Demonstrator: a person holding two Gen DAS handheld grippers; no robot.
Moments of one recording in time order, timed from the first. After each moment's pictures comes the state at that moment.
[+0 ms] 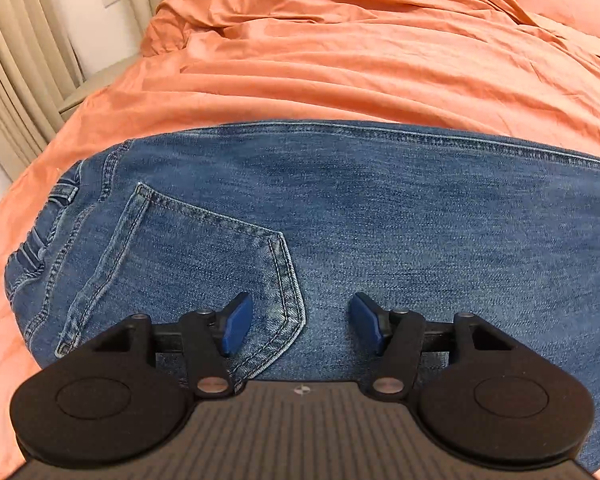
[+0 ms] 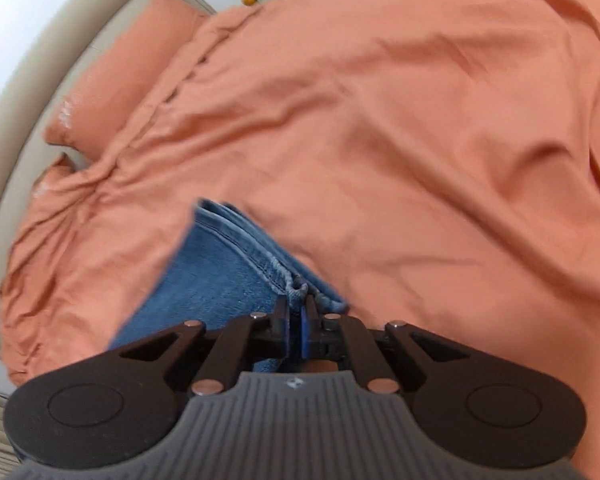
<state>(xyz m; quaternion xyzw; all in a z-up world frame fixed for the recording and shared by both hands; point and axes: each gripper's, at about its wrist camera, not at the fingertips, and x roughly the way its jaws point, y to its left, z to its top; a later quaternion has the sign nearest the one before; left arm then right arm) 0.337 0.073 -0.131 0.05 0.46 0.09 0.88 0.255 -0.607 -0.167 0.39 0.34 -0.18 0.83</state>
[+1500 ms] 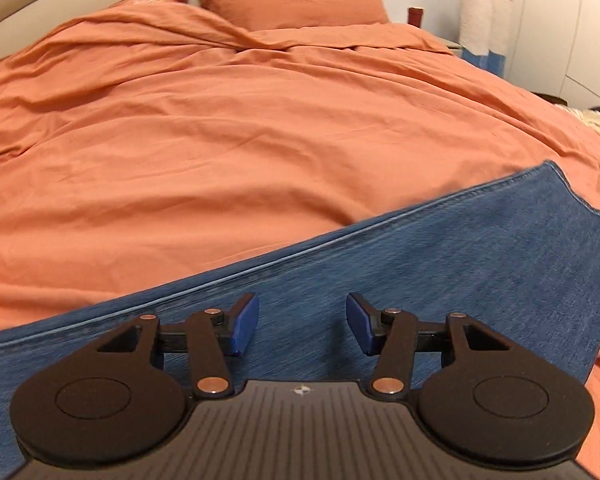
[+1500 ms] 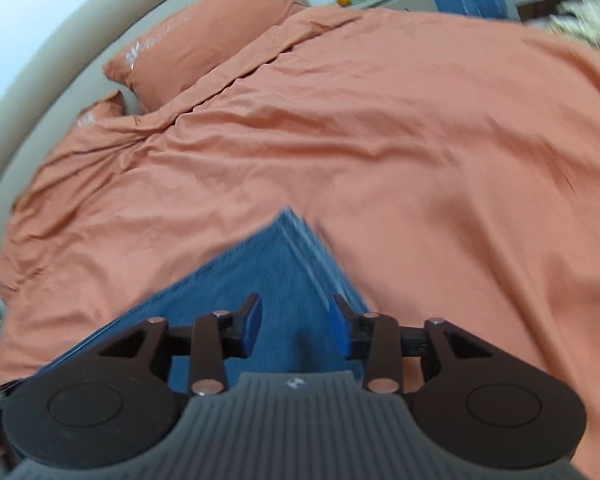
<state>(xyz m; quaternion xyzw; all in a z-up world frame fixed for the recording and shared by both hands) 0.401 -0.155 -0.124 0.10 0.40 -0.22 0.88 0.242 -0.595 -0.119 0.32 0.35 -0.09 0.87</state>
